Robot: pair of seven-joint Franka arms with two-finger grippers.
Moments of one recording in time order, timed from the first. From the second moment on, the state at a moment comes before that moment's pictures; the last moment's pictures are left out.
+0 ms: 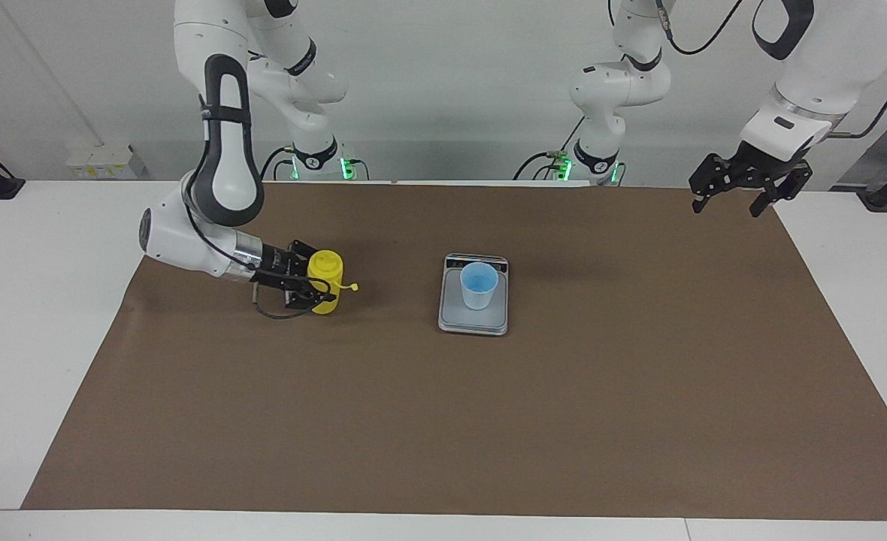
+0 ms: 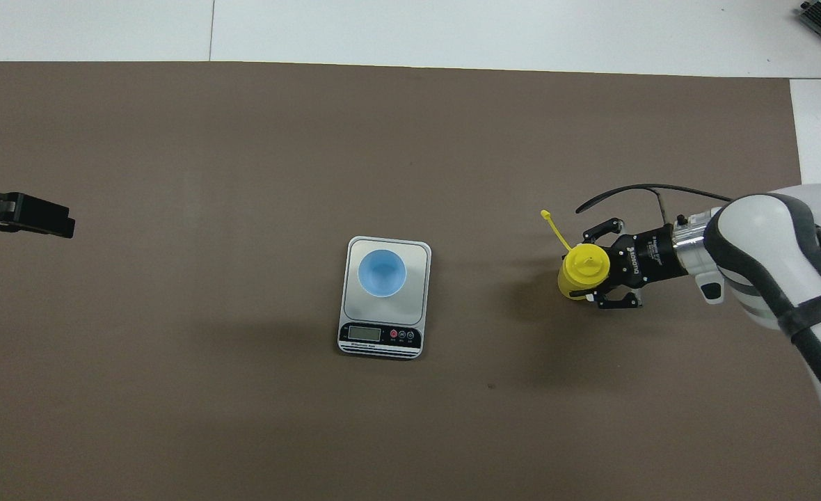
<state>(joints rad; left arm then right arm) 0.08 -0.02 -0.14 -1.57 -0.01 1.56 0.10 -0.03 0.20 0.05 -2.04 0.76 1.98 1.14</state>
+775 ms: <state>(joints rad) 0.09 -0.02 -0.14 -1.57 -0.01 1.56 0.11 0.35 0.20 0.06 -1.94 0.03 2.38 1.67</state>
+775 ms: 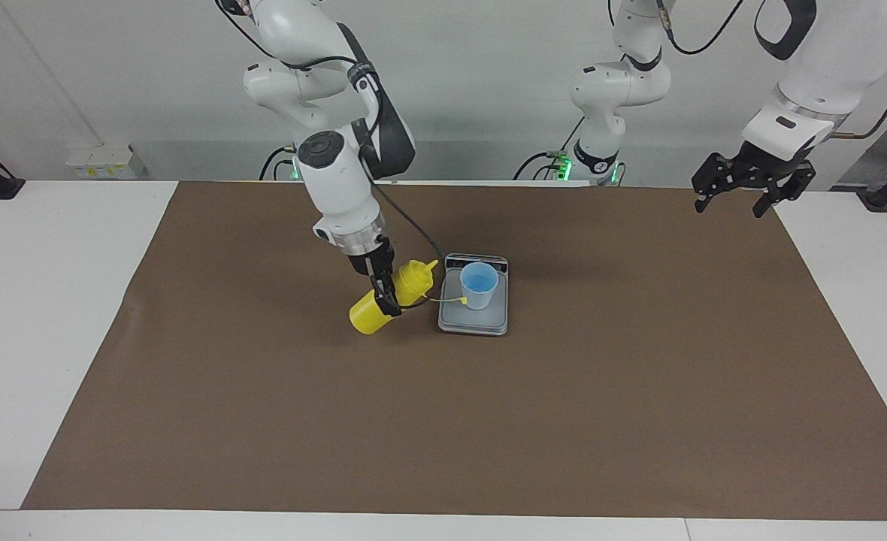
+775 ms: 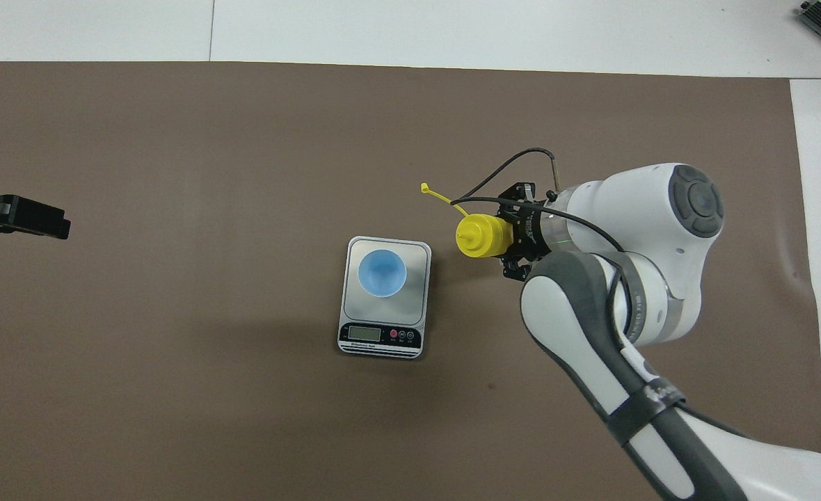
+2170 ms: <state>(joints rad) 0.09 -0.02 -0.14 -1.58 -0.01 1.56 0.11 0.58 0.36 0.06 -1.74 -1.18 2.34 2.21</state>
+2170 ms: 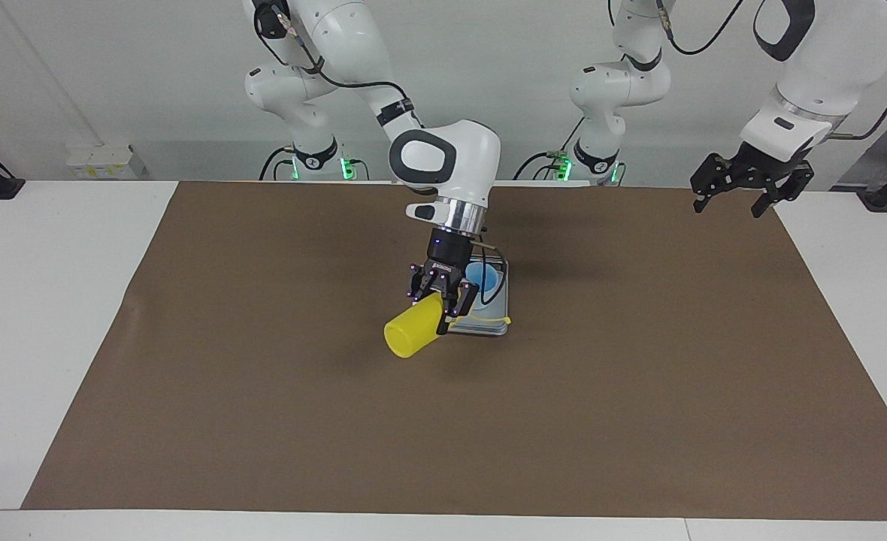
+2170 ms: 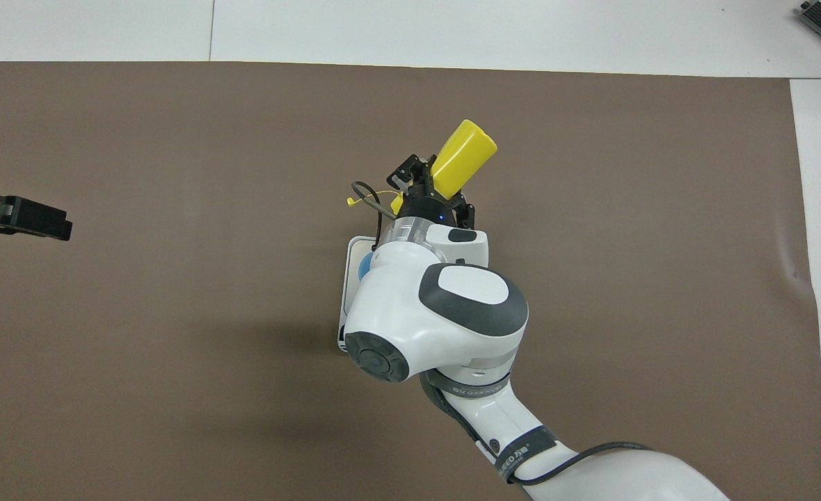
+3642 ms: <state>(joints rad) 0.09 -0.02 -0.15 -1.58 -0.01 1.56 0.11 0.69 0.36 0.06 -1.81 -1.50 2.24 2.25</state>
